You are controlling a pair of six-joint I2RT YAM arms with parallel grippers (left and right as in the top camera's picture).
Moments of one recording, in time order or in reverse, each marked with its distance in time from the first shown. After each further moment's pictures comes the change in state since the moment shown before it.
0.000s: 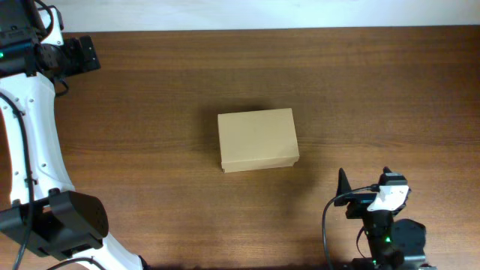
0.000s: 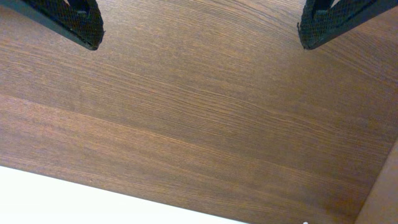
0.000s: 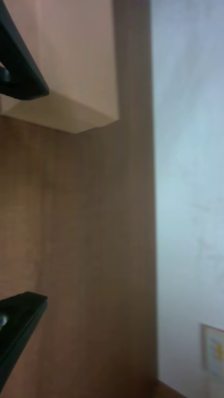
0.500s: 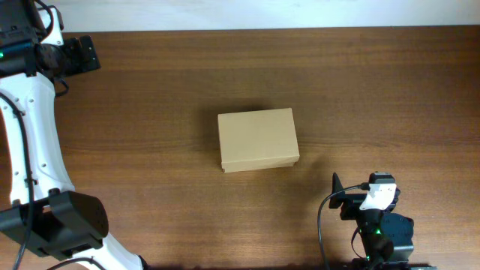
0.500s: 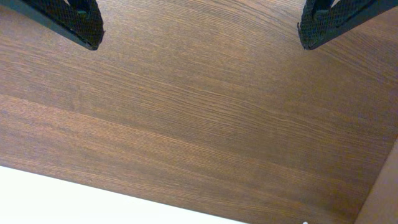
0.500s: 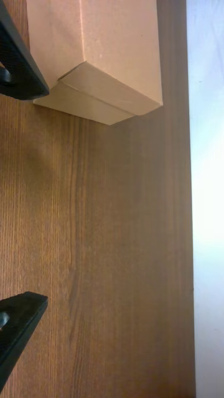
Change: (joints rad) left arm 0.000 0.000 0.000 0.000 0.000 0.000; right arm 0.000 0.000 -0.095 0.002 0.001 0.000
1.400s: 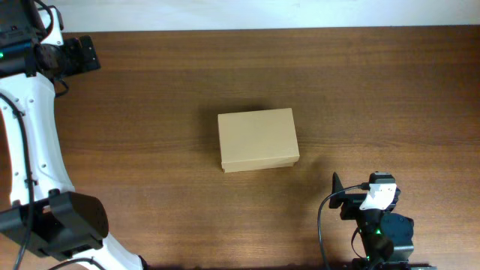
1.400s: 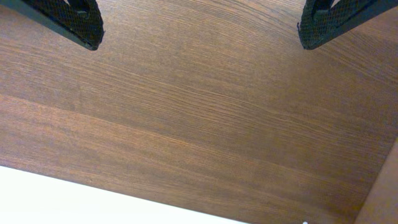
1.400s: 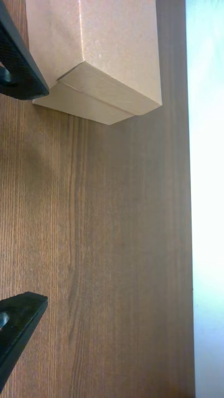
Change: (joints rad) left arm 0.000 -0.010 0.000 0.000 0.000 0.000; right arm 0.000 0.000 -0.001 0.003 0.000 0.000
